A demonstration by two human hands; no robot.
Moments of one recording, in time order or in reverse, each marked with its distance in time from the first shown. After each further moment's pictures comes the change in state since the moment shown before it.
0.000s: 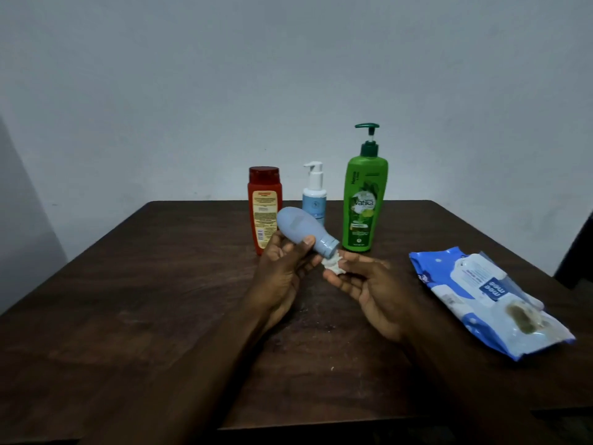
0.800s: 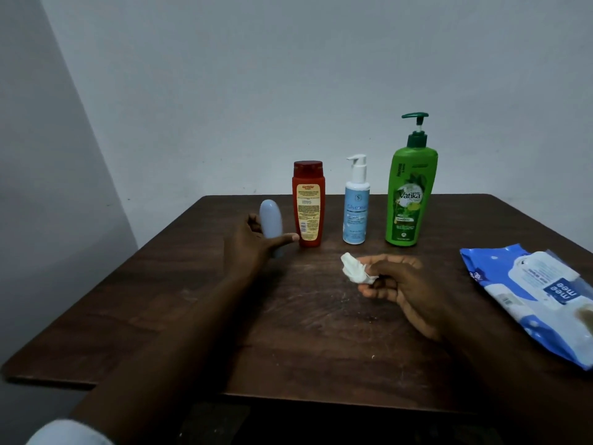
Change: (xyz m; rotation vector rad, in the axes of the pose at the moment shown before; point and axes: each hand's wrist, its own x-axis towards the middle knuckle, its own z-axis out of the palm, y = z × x) left_hand 0.013 0.061 -0.085 1.088 0.555 0.126; right_hand -0.006 0.003 0.003 -0.402 -0.126 0.032
